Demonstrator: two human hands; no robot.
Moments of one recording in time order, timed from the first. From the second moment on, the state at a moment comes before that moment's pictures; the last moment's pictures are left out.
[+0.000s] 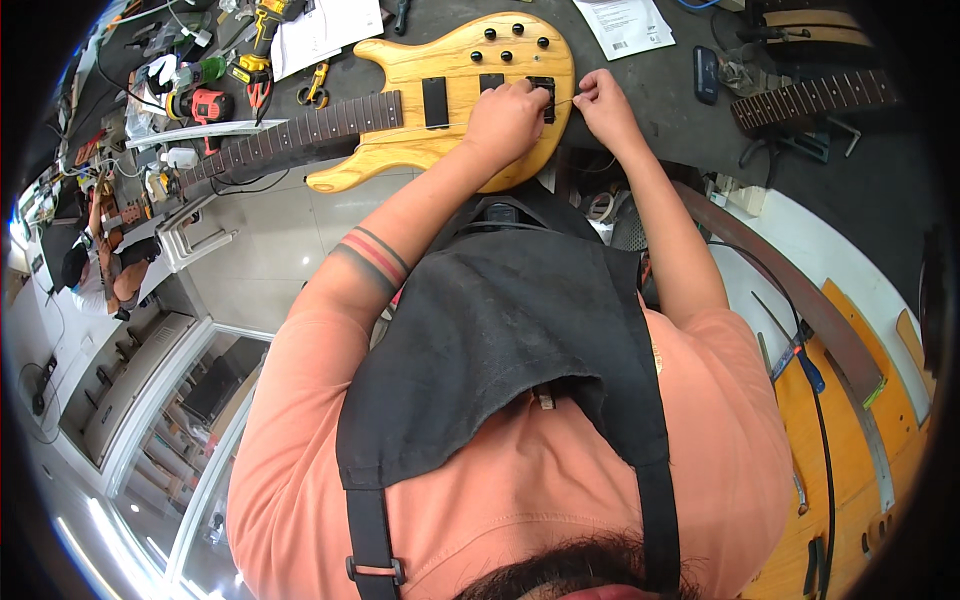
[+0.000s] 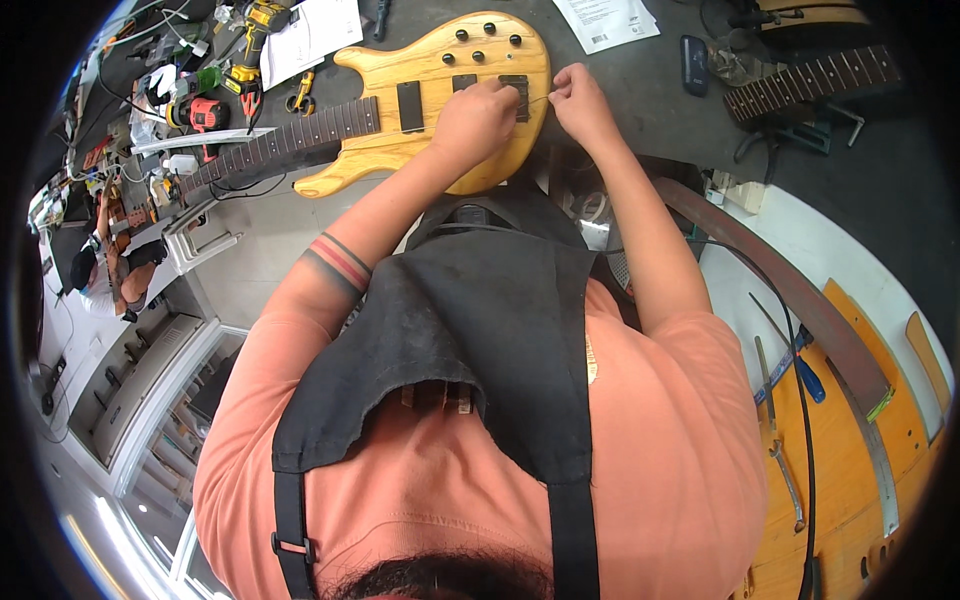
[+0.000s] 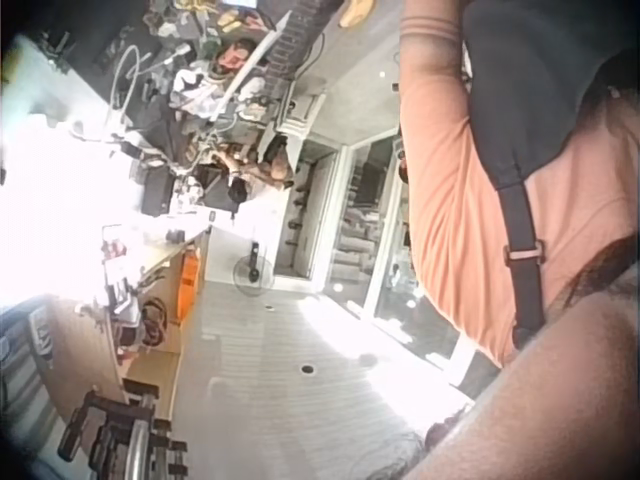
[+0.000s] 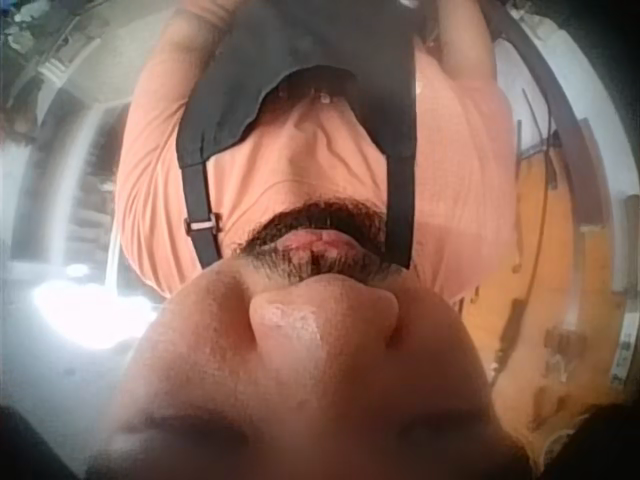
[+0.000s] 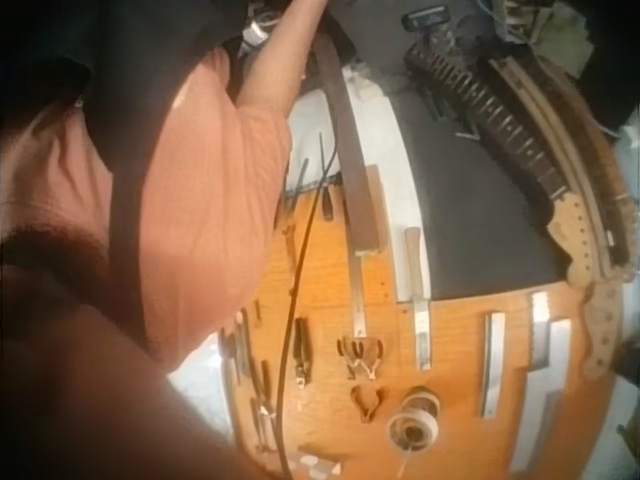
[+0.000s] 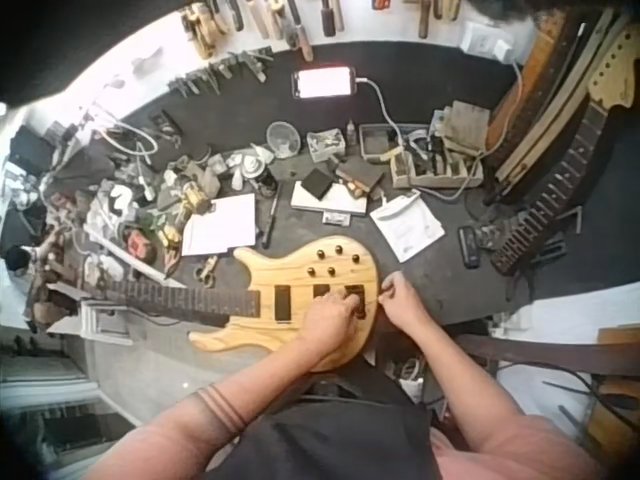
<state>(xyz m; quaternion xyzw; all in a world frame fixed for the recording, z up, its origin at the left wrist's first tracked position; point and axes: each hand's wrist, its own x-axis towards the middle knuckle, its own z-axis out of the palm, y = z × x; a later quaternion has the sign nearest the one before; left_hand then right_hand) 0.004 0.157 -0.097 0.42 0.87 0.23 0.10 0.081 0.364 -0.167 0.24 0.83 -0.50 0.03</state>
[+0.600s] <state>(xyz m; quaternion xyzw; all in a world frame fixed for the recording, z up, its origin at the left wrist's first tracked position) -0.008 0.139 -0.107 0.44 0.88 0.15 0.08 0.079 0.343 -0.150 0.21 0.86 -0.47 0.04</state>
